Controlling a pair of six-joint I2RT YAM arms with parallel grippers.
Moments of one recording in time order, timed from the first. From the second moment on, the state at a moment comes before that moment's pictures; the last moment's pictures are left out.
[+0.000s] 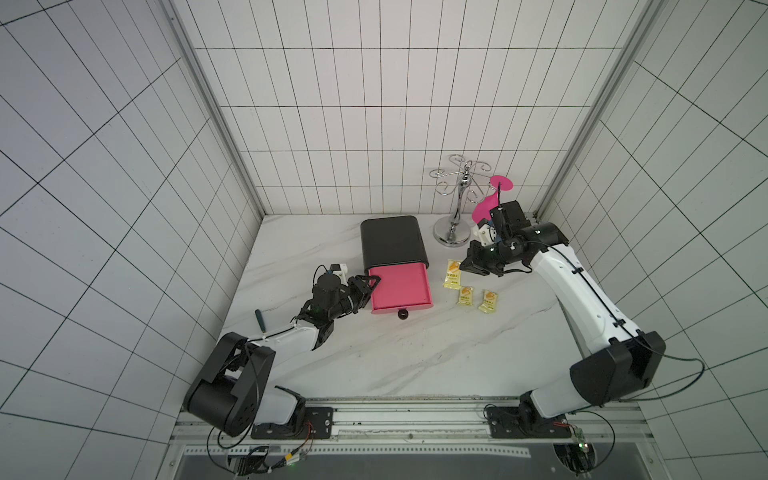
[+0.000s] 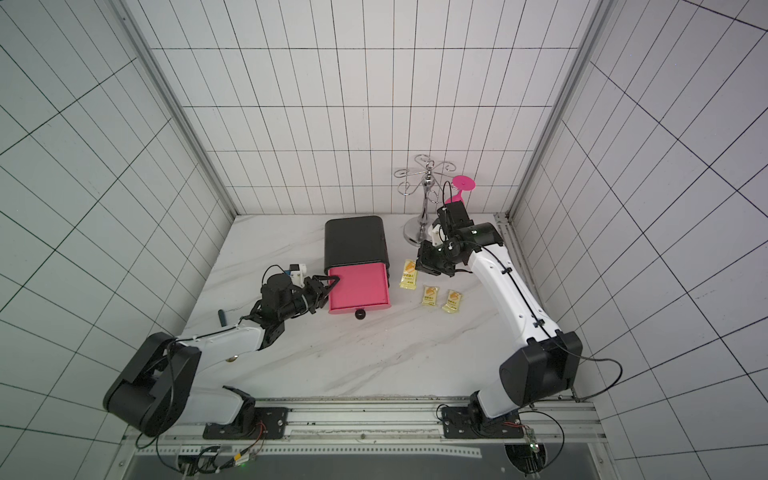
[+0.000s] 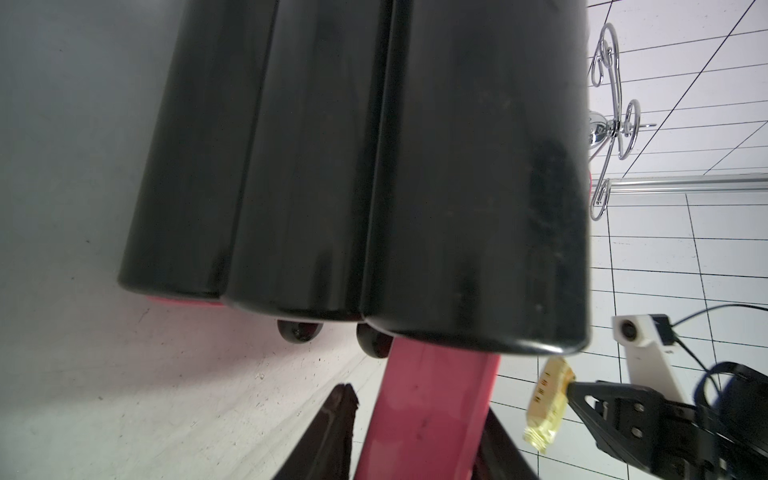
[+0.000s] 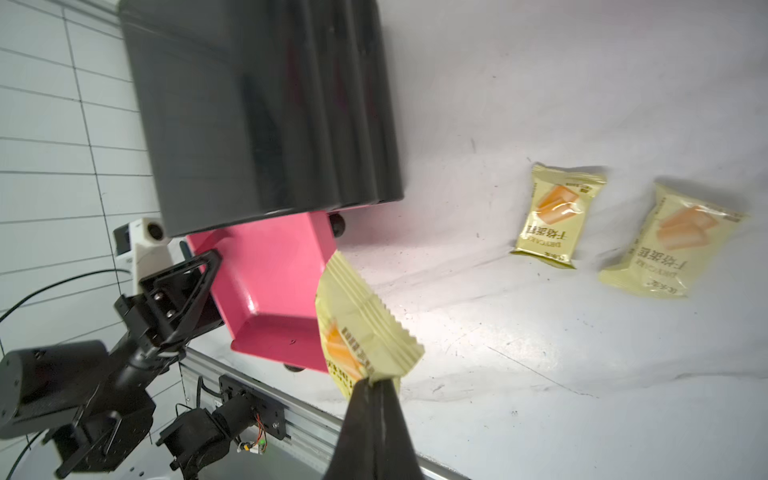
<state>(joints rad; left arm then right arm) -0.38 1.39 0.49 0.57 0.40 -1.32 0.36 1.55 1.55 -1.12 -0.39 0.48</state>
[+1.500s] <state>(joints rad) -0.38 1.42 0.52 0.57 0.42 -1.33 0.74 1.18 0.81 -0.35 -0.38 1.01</state>
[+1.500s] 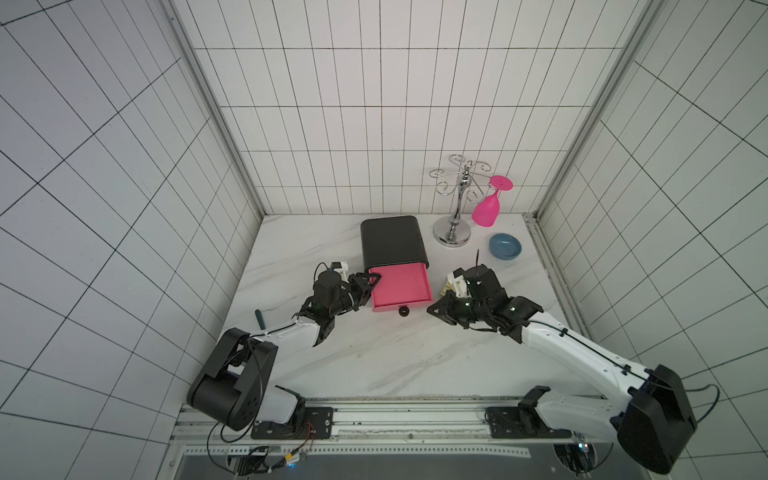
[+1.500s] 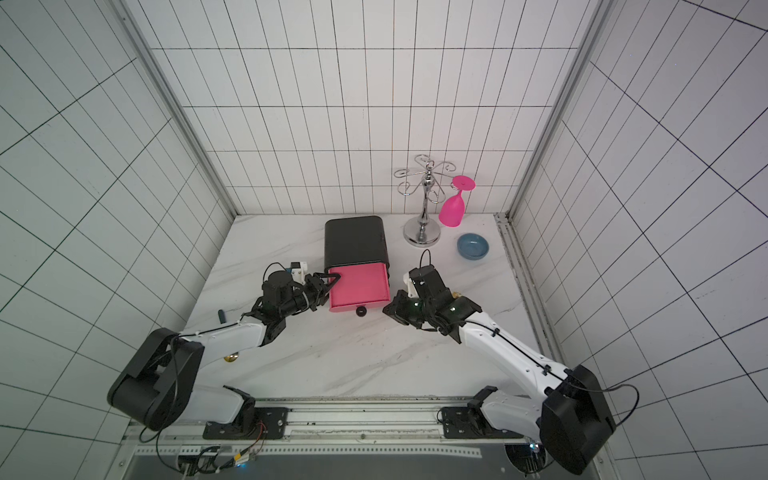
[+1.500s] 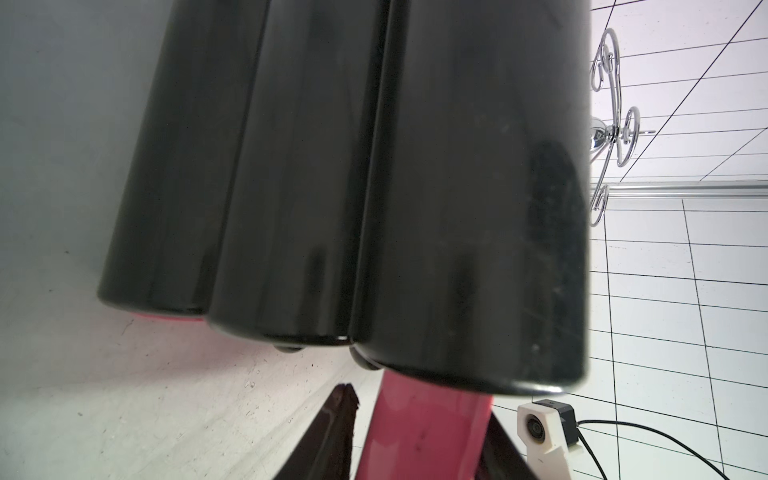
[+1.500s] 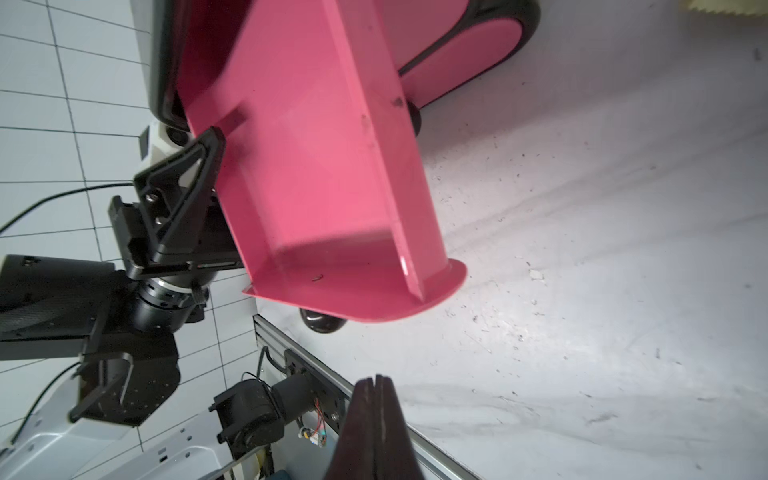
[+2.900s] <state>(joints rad) -0.35 1.08 0.51 0.29 0.50 -1.26 0.76 1.47 0.85 -0.05 -0.29 1.11</state>
